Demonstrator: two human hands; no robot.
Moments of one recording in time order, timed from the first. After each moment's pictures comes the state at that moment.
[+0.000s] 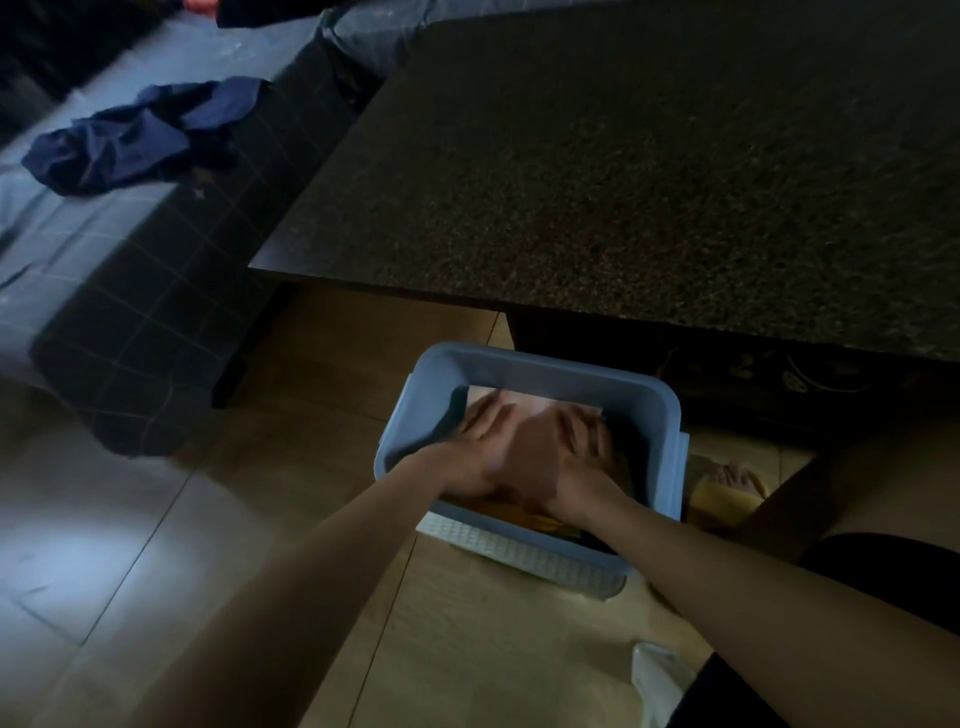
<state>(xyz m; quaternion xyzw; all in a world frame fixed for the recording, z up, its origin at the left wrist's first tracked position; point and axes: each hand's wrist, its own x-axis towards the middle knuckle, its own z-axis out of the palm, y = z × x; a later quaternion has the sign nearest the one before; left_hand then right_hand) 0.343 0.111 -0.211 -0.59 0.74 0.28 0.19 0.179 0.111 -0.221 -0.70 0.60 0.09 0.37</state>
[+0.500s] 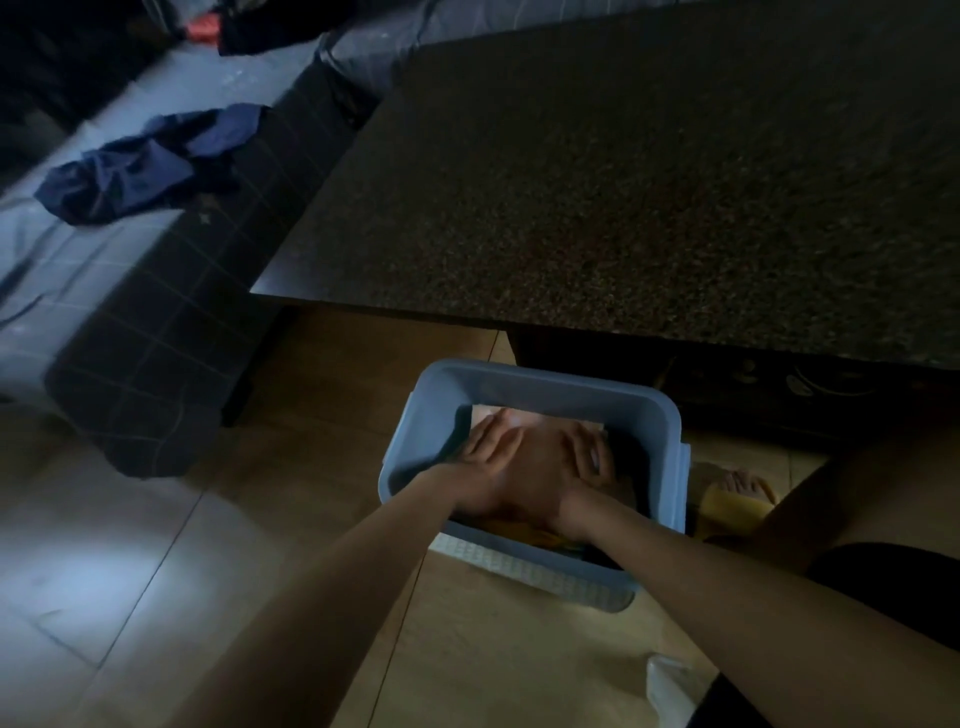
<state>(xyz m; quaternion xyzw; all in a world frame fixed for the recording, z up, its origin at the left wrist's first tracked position) 0.342 0.112 -0.217 -0.60 0.72 0.29 0.22 0.178 0.104 -0.218 -0.65 0.60 0.05 0.46</state>
